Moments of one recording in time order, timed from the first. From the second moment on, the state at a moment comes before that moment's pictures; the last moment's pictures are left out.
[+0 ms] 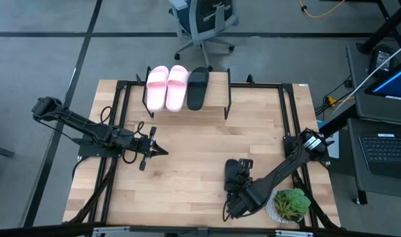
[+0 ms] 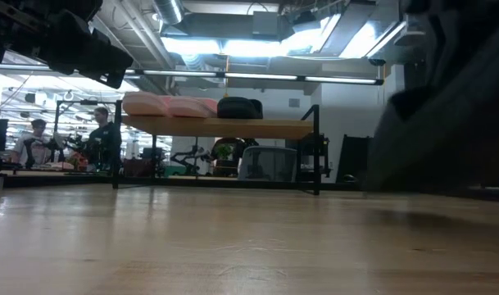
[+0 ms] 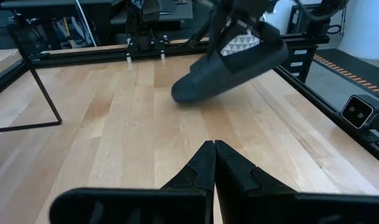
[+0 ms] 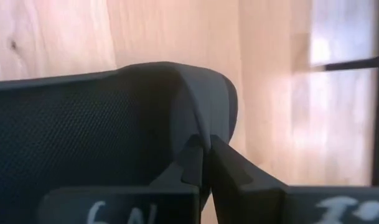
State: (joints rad) left arm -0.29 0.78 0.22 0.32 -0.14 -0.02; right arm 0.68 2.00 1.58 -1.33 0.51 0.81
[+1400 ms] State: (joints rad) left arm -0.29 0.78 0.22 0.32 -0.14 -0.02; right arm 0.62 1.96 1.98 -1.57 0.82 0.62
